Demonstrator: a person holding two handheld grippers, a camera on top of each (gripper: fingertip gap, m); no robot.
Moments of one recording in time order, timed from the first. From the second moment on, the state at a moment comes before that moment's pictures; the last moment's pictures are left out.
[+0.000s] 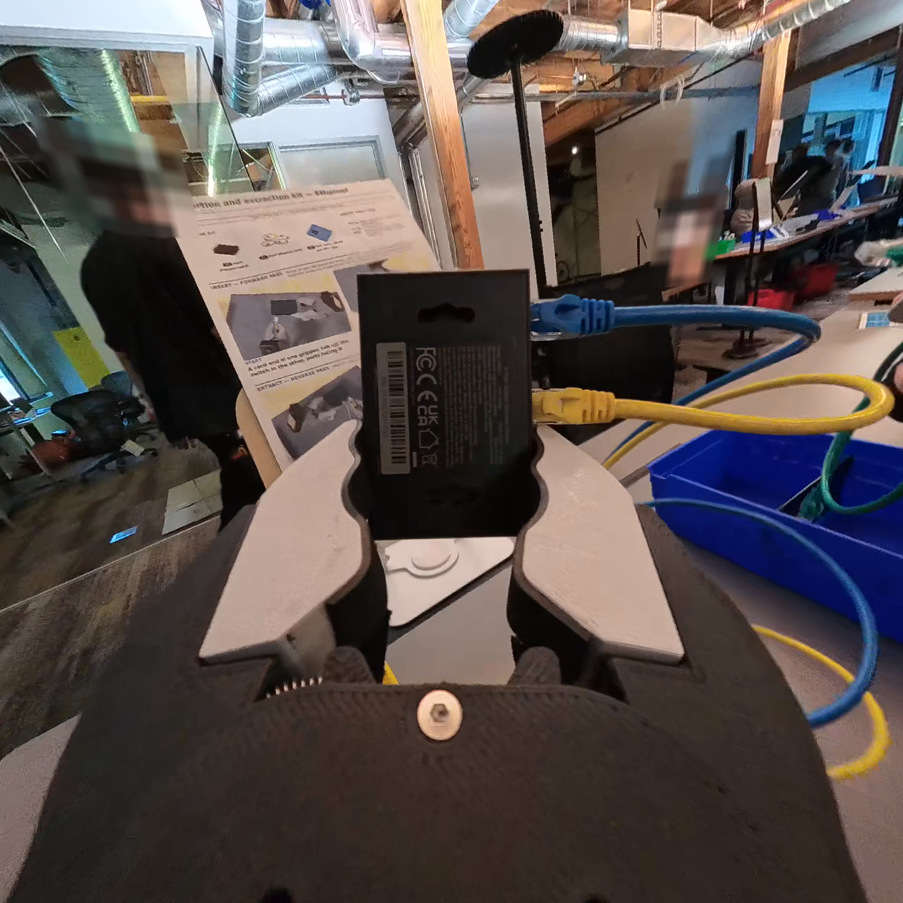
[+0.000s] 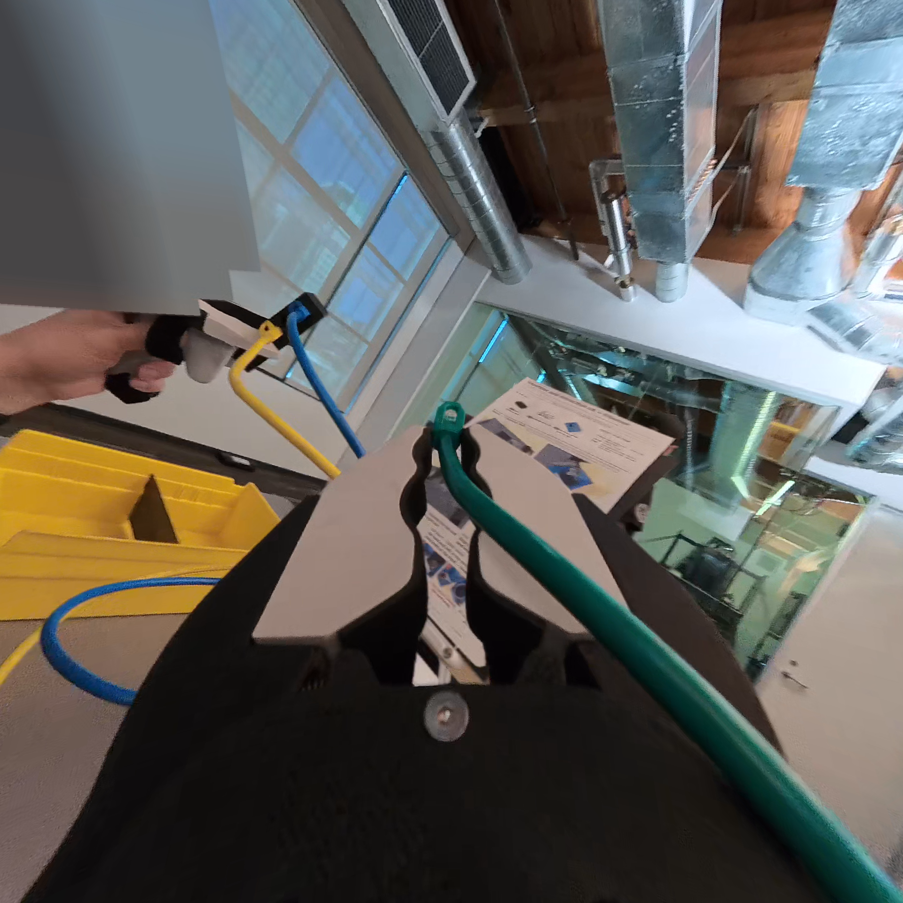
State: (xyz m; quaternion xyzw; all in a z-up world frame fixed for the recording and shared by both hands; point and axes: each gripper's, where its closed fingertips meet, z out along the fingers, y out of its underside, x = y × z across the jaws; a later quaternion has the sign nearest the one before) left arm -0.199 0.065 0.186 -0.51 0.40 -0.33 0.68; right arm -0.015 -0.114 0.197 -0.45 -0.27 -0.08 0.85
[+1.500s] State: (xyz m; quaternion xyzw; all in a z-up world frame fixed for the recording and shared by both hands) left arm -0.170 -0.004 0.158 -0.48 0.53 -0.55 0.42; right arm -0.156 -0.098 0.151 -0.44 -0.39 0.10 0.80
